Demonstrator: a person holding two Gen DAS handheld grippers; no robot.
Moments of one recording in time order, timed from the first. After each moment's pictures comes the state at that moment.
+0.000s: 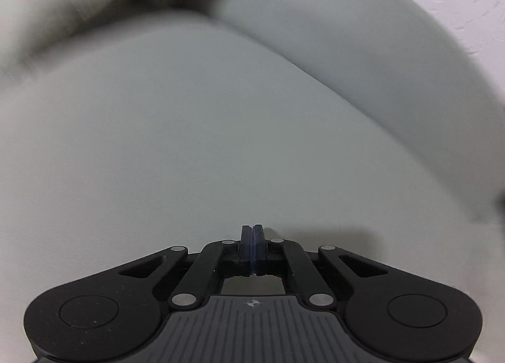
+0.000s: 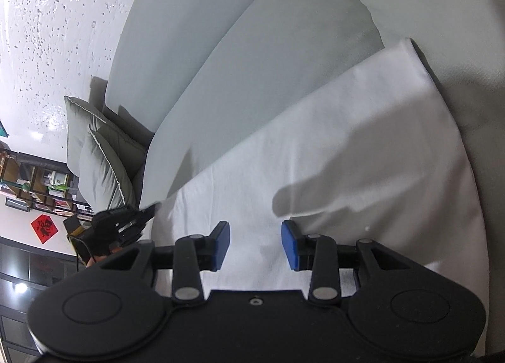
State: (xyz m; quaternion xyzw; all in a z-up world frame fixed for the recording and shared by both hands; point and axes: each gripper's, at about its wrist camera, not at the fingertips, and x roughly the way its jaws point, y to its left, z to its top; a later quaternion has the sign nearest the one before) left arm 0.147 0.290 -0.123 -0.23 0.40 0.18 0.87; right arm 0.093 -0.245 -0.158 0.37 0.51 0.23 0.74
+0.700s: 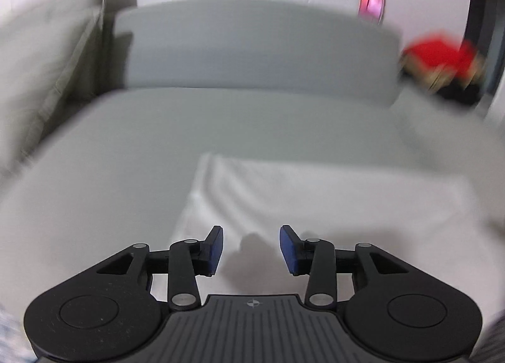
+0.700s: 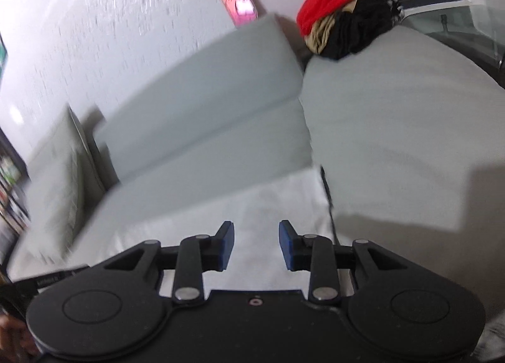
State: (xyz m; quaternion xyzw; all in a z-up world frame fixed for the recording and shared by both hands) left arm -0.003 0.122 -0.105 0.03 0.37 0.07 0.92; right arm -0.038 -0.265 -0.094 0.19 0.34 0.12 0.91
